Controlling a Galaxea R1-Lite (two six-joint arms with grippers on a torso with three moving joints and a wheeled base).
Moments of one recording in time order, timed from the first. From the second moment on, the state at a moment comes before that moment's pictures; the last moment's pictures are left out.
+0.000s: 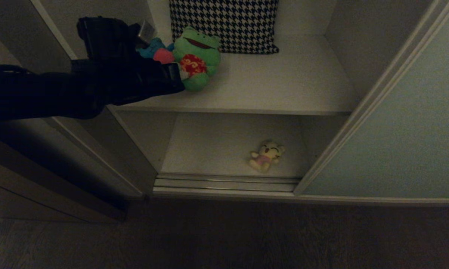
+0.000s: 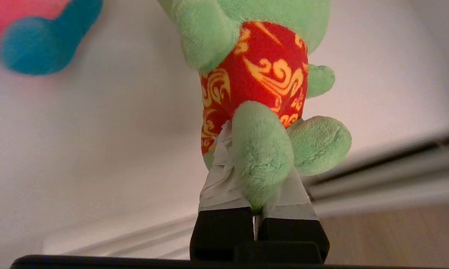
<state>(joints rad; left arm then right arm) -0.26 1.95 -1.70 -0.28 -0.25 -0.15 0.00 0.00 0.00 -0.01 0.00 -0.02</state>
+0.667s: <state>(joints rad) -0.28 2.22 -1.94 -0.40 -0.09 -0.20 0.00 0.00 0.00 -0.01 0.00 -0.02</state>
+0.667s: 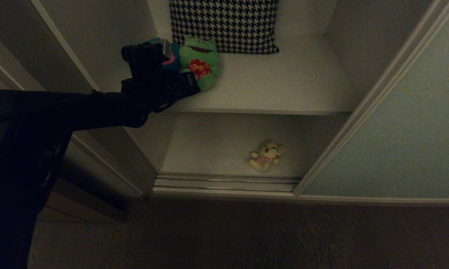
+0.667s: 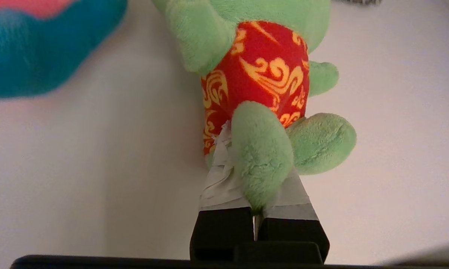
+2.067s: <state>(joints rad) -0.29 1.80 -1.72 -0.25 -0.07 -0.15 0.00 0.00 0.00 -0.01 0.00 -0.02</state>
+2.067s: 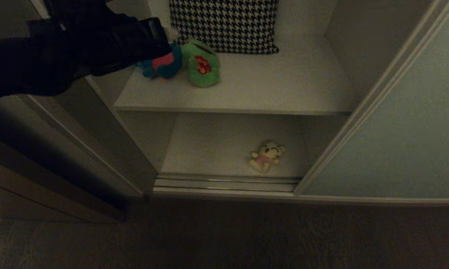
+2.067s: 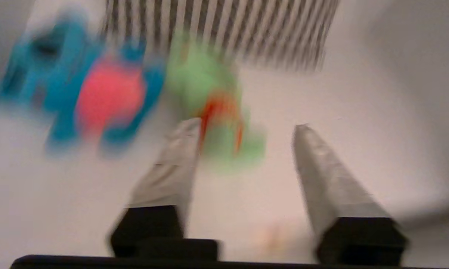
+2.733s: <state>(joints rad) -0.14 0.73 -0.67 0.16 -0.09 -0.02 0.00 0.00 0.00 -0.01 0.00 -0.02</state>
